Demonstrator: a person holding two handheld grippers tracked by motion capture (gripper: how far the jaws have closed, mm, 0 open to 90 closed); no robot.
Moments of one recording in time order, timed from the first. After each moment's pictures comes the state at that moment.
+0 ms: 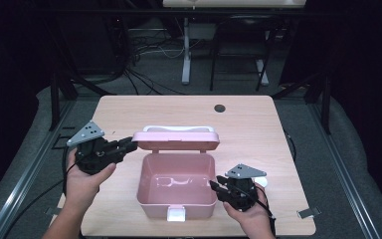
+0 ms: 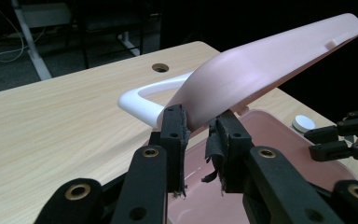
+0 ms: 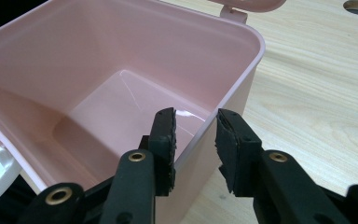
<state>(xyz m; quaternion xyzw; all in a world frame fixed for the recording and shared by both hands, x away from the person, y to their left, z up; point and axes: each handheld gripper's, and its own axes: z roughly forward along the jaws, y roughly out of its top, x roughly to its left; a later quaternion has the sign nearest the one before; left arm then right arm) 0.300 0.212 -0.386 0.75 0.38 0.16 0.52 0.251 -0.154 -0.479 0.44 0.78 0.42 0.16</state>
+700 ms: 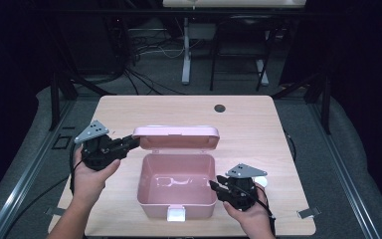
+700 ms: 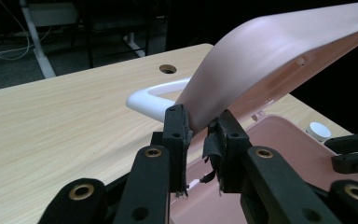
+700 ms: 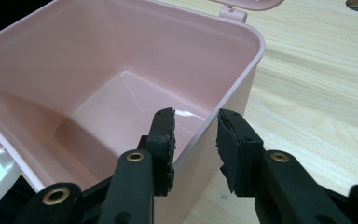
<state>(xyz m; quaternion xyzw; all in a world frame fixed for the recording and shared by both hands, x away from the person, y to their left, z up) 0.316 0.209 -0.402 0.74 0.39 0.17 0.52 0.253 -0.155 -0.480 0.44 0.78 0.42 0.16</state>
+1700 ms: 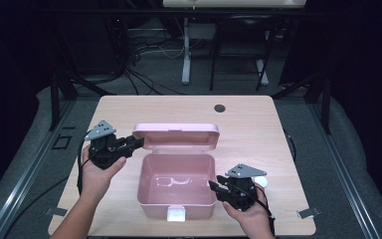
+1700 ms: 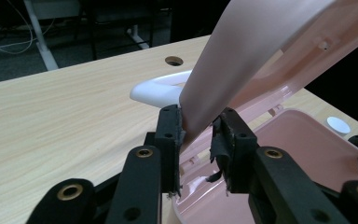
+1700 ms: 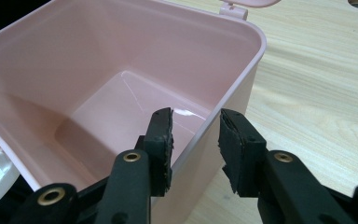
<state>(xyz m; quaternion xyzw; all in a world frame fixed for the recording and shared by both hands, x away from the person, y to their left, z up) 0.330 0.203 -0.417 0.75 0.39 0.17 0.51 0.253 -0.155 -0.482 0.44 0.77 0.42 0.15</state>
